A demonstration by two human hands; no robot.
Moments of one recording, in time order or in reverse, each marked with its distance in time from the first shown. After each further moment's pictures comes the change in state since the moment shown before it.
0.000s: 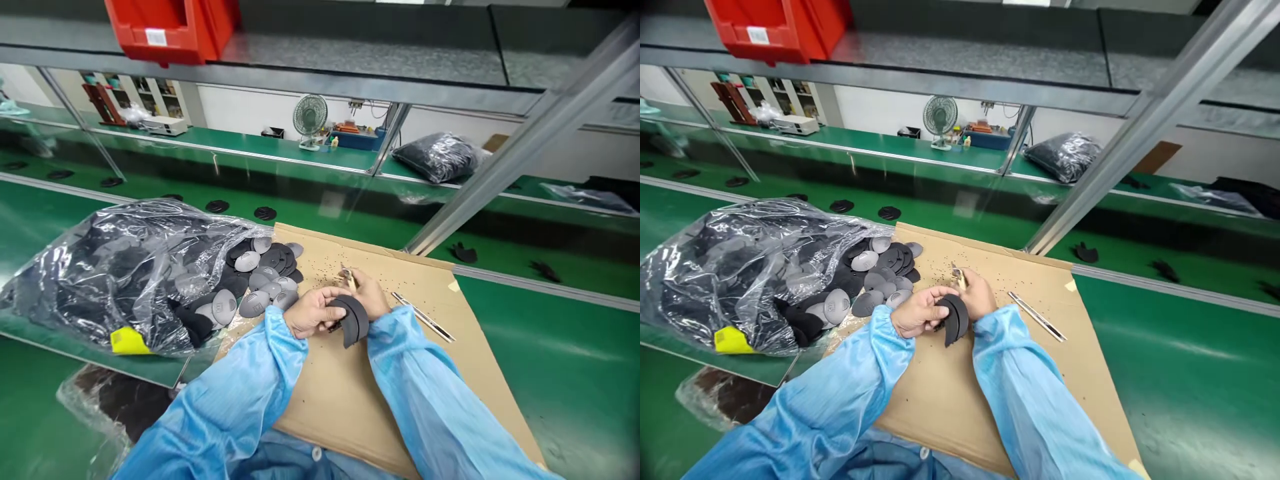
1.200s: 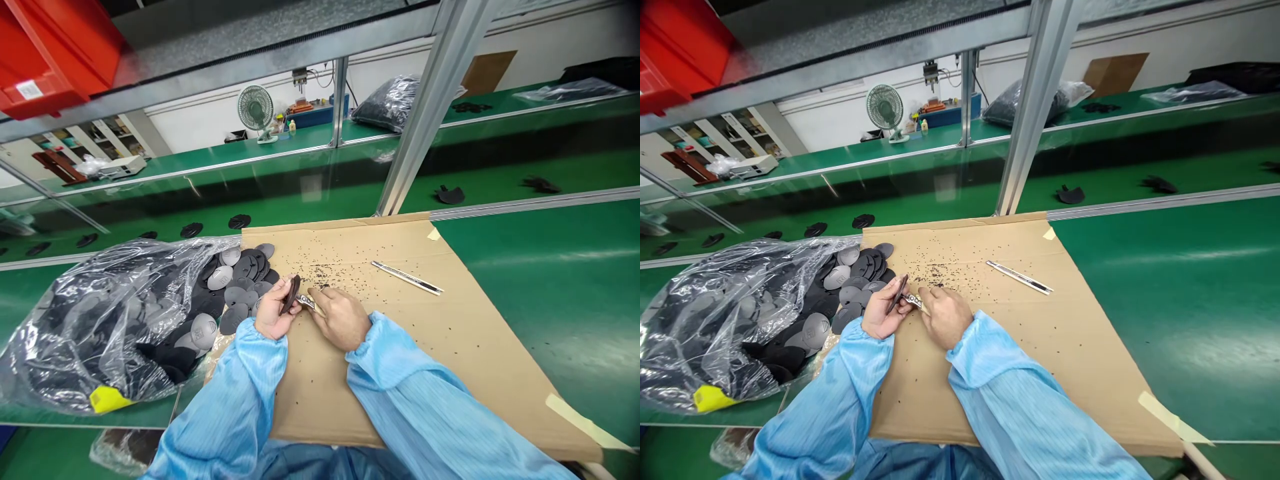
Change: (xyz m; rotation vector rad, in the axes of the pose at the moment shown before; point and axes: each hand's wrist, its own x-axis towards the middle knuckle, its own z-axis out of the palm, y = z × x) left_hand 0.005 0.006 -0.004 -0.198 0.443 -0.012; right_hand -0.069 -0.027 0.006 -0.442 -0.175 -0.164
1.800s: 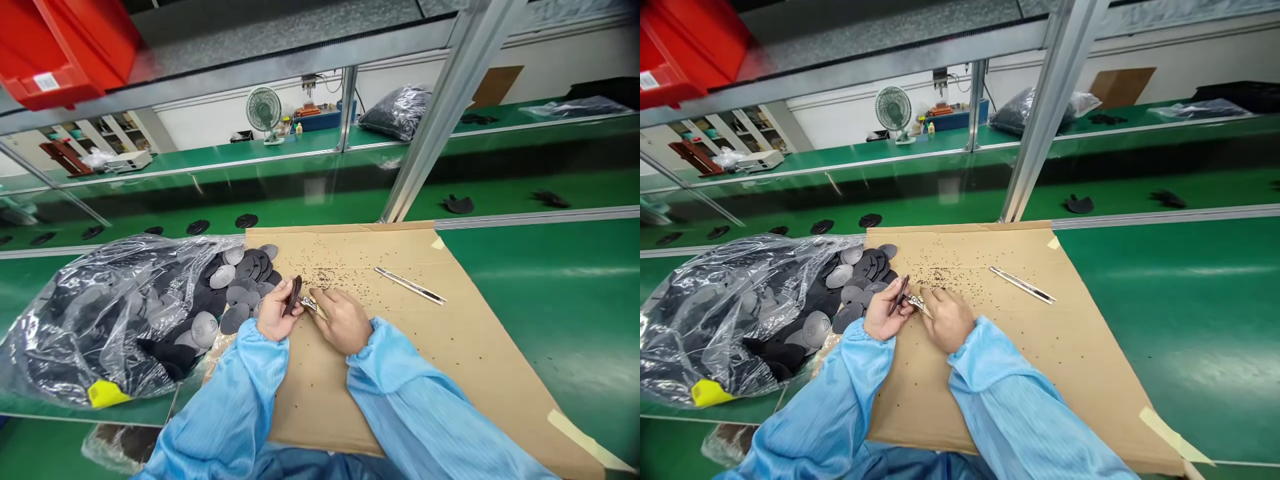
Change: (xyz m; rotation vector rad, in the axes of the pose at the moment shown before) left_hand -0.001 0.002 0.005 -0.055 0.046 0.008; right_hand 0.001 0.005 0.011 -0.023 0.198 -0.087
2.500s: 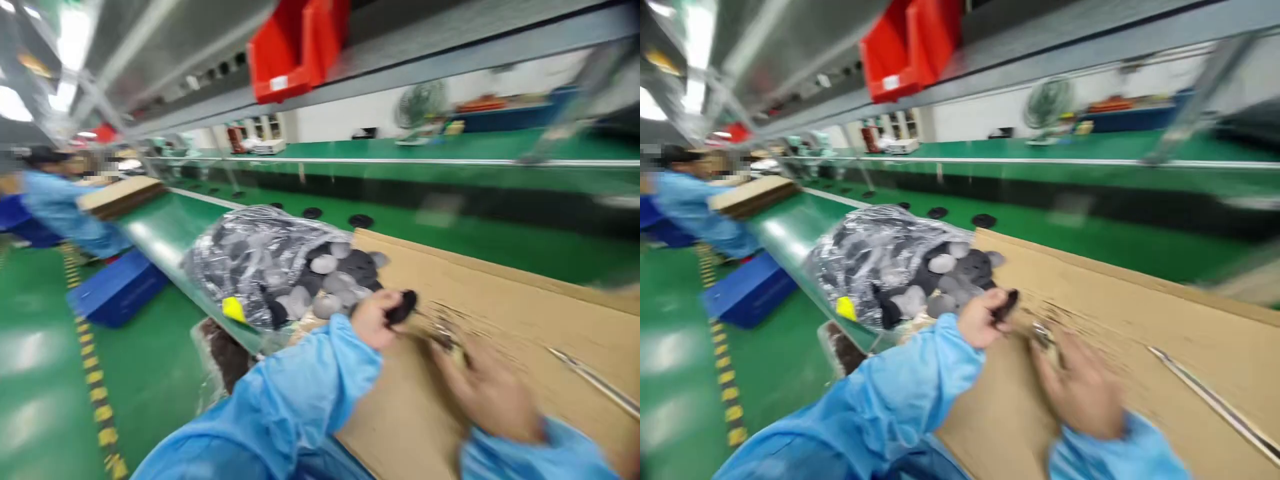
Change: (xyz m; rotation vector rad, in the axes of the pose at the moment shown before) left_hand 0.009 0.002 -0.007 -0.129 -0.029 0.132; right_hand 0.015 0.009 0.033 0.440 0.318 0.068
